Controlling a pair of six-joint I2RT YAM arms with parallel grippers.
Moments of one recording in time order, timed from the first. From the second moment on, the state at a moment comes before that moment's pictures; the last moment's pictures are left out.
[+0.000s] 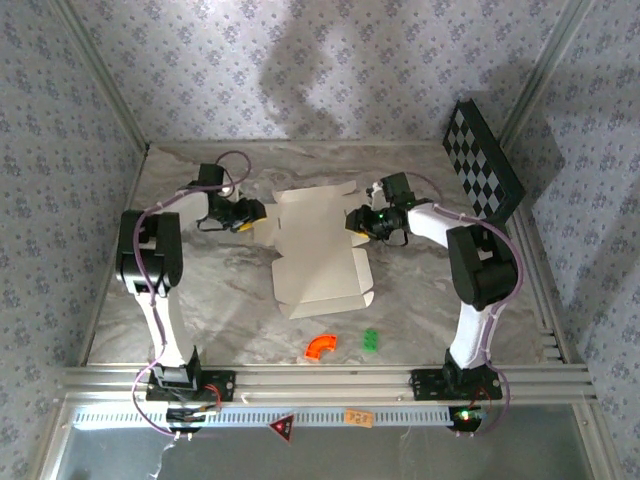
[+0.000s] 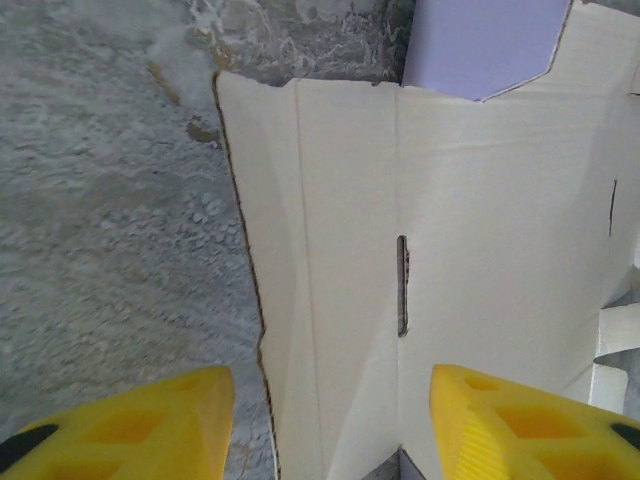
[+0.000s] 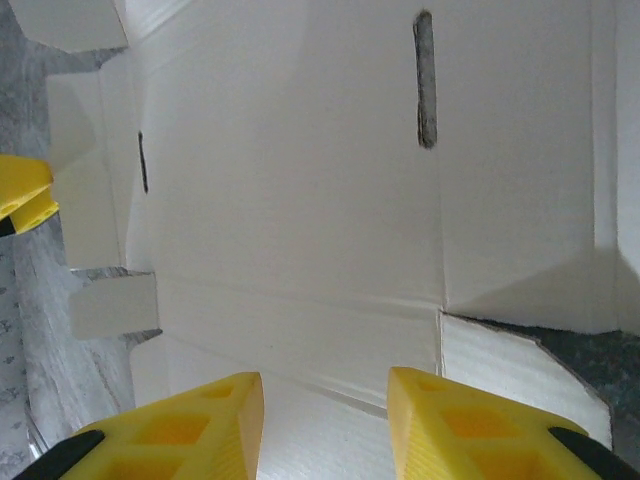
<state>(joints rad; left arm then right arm) -0.11 1.99 1.32 -0.47 0.56 -0.36 0.33 1.88 1.17 -0.25 -0.56 0.53</state>
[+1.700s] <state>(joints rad) -0.16 1.93 1.35 -0.35 0.74 -0.37 0.31 1.81 1.15 -0.17 -0.59 0.53</state>
